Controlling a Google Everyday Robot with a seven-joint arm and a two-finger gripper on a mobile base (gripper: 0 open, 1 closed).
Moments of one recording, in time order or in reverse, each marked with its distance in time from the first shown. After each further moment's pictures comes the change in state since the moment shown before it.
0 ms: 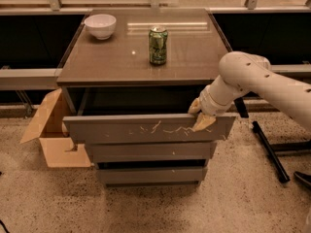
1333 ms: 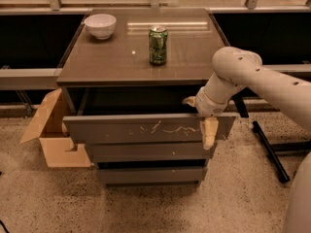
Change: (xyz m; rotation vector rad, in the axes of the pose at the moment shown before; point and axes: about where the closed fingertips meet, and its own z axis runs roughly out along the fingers) arm -0.015 0.023 0.005 -0.179 -0.033 -0.015
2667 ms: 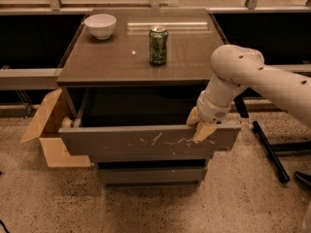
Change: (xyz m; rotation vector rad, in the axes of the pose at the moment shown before) arm -0.015 0.046 -0.017 -0.101 0.038 0.061
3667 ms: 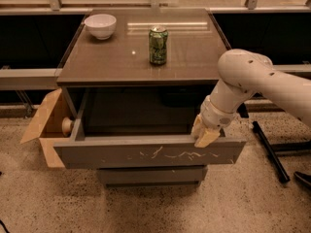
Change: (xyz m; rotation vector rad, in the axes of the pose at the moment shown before) arm -0.004 0.025 -0.002 -0.002 -0.037 0.032
